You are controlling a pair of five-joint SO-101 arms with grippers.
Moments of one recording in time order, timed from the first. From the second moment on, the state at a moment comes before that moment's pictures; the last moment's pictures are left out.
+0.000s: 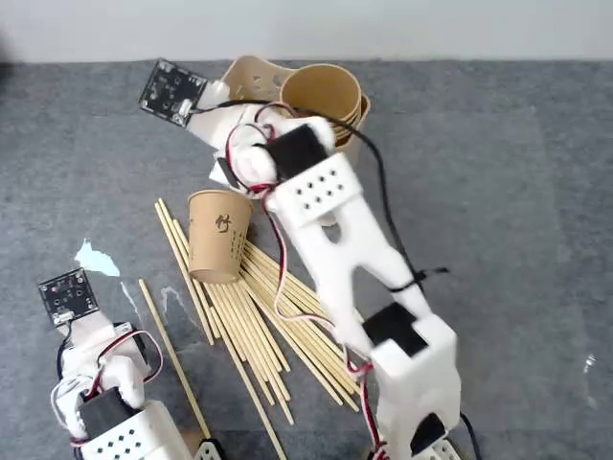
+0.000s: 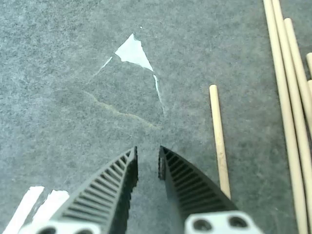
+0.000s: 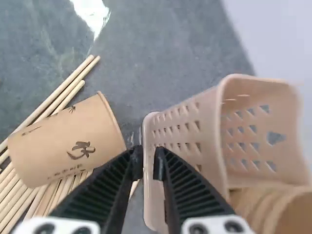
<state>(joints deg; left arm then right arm) -35.4 -96.6 95.9 65.7 3.4 -37.1 25.4 -44.0 76.1 33.3</state>
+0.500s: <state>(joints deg) -35.4 -96.6 95.9 65.7 3.4 -37.0 43.1 -44.0 62.6 40.8</state>
